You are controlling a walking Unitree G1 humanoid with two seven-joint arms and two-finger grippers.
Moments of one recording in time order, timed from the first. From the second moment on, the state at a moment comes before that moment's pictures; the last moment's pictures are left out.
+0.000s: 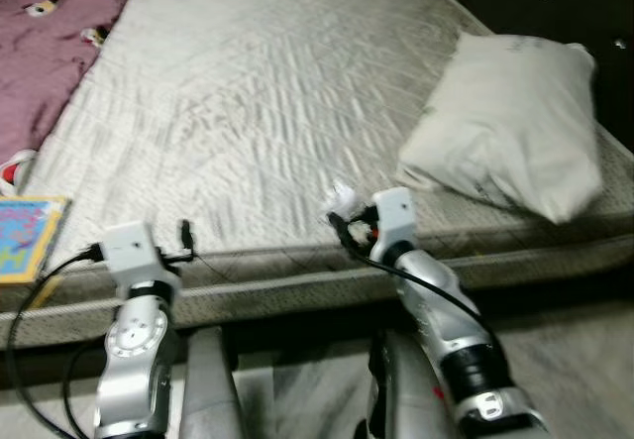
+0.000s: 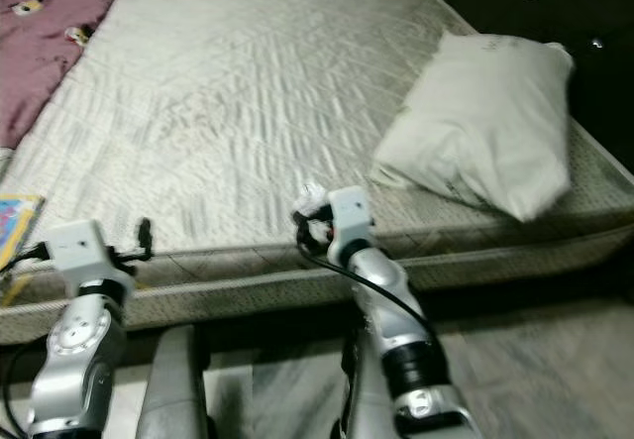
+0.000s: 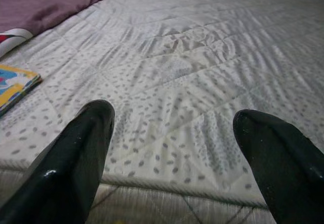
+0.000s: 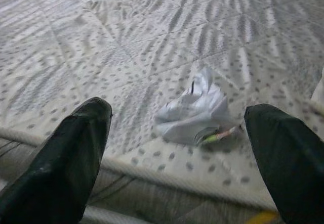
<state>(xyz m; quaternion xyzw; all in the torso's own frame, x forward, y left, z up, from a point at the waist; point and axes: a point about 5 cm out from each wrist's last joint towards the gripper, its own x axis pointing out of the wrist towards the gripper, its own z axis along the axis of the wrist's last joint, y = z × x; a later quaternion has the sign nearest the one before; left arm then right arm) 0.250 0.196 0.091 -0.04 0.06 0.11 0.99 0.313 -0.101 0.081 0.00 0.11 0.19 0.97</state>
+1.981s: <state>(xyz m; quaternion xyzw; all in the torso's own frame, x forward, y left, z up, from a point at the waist) 0.209 0.206 0.109 -0.03 0.08 0.14 0.99 0.347 -0.071 0.083 -0.01 0.09 0.20 0.98</state>
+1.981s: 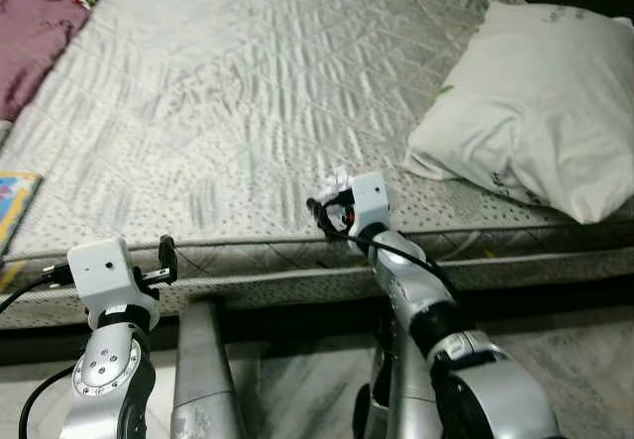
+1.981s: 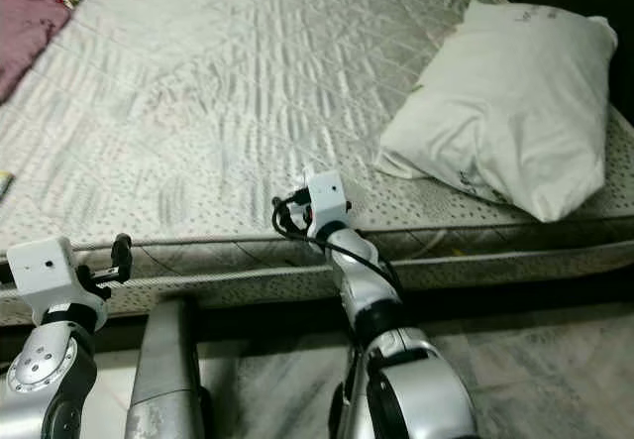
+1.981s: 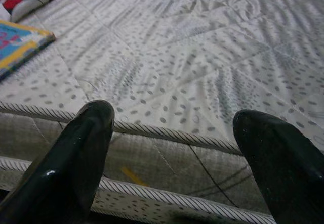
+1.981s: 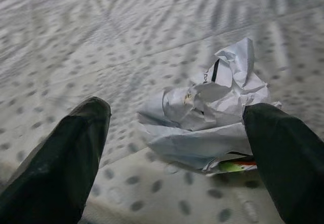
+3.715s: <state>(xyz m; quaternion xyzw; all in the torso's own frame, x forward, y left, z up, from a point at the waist) 0.214 0.196 0.117 -0.03 0.06 0.14 0.99 0.355 -0.044 0.083 -0.02 0.14 0.10 0.99</state>
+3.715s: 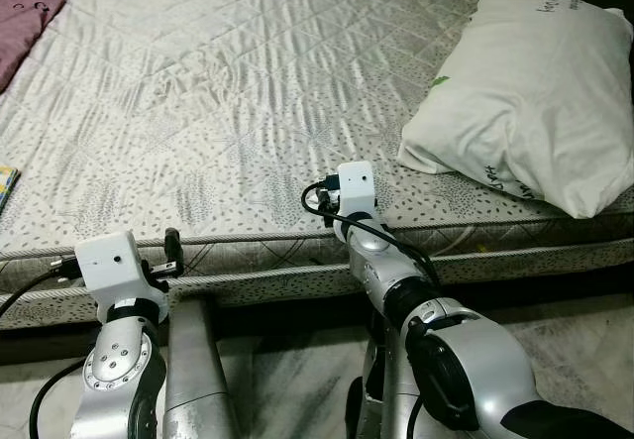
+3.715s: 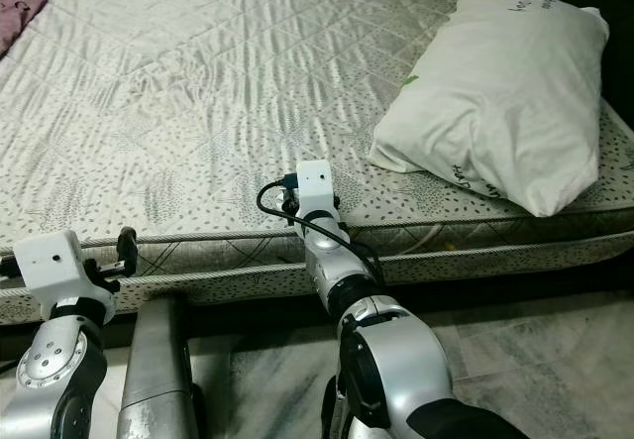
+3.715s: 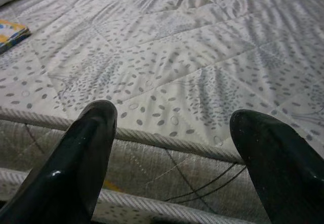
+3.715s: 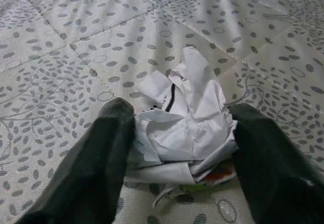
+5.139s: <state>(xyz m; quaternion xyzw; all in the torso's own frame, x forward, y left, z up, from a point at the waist) 0.277 0.204 0.131 -0.02 0.00 0.13 0.99 0.383 -0.083 0.121 -0.03 0.09 0.11 0.99</state>
